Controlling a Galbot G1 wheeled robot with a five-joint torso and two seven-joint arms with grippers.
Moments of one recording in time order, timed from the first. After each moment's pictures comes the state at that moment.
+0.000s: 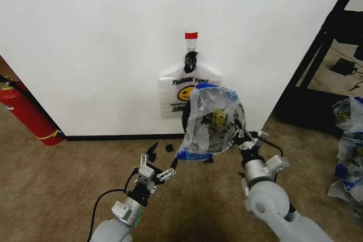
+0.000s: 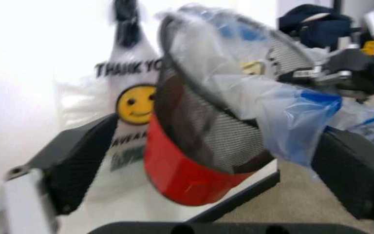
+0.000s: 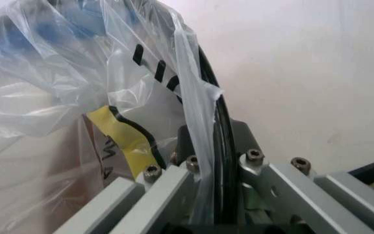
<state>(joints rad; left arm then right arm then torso) 1.48 -1.11 -0.21 -1.99 -0.13 -0.41 0.07 -1.22 1.03 0.12 2.02 0.84 0.20 0.48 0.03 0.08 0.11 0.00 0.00</state>
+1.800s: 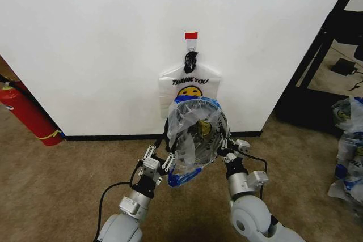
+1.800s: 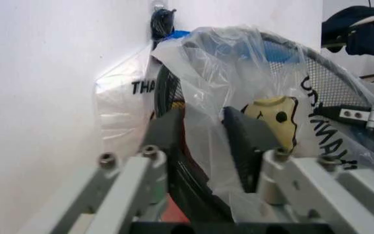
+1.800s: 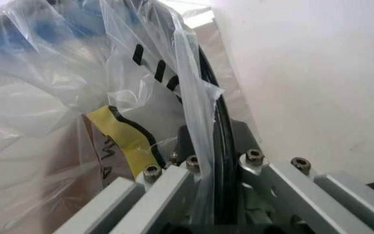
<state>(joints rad) 1.46 -1.19 -0.19 -2.05 -0.04 -0.32 -0.07 -1.25 1.08 0.02 2.01 0.62 0.26 0.48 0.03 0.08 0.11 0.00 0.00</state>
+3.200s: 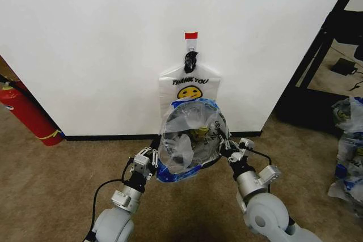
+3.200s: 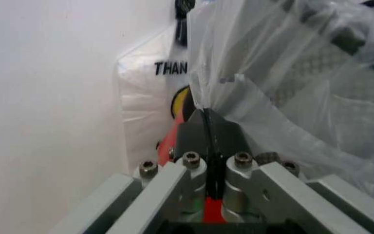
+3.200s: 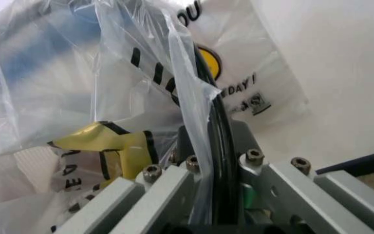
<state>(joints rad) 1.41 -1.16 -0.24 -1.93 -0.15 -0.40 -0.03 -1.28 1.01 0.11 2.08 0.97 0.18 0.29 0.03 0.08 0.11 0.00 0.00</state>
